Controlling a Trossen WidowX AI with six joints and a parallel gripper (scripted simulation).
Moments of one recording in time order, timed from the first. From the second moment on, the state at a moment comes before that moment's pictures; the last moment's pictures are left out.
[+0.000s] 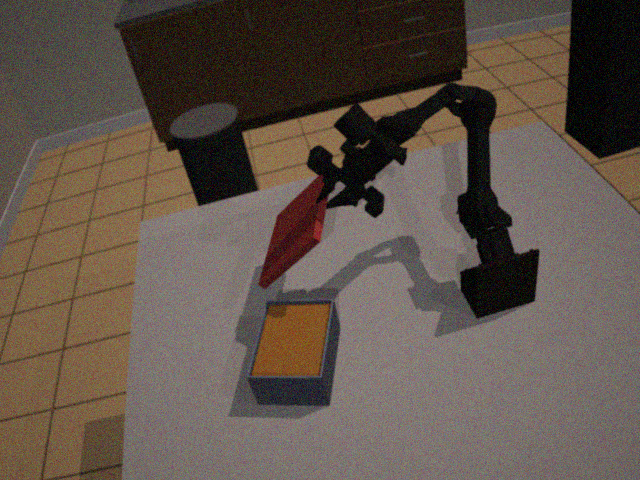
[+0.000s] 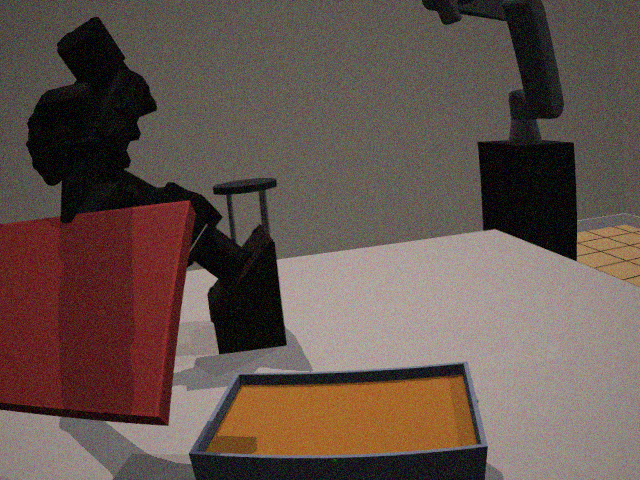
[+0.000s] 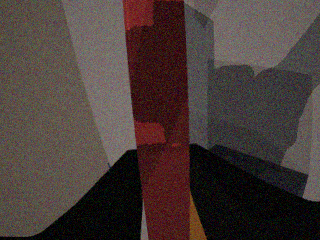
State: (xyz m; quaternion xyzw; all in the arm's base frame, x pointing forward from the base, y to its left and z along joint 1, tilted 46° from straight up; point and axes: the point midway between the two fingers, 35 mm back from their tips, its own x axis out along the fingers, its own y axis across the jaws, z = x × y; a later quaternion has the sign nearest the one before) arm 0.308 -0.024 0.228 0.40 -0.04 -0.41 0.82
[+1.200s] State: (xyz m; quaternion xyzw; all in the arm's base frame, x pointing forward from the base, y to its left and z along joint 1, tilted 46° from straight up) arm 0.272 -0.067 0.271 0.40 -0.03 -0.41 0.82
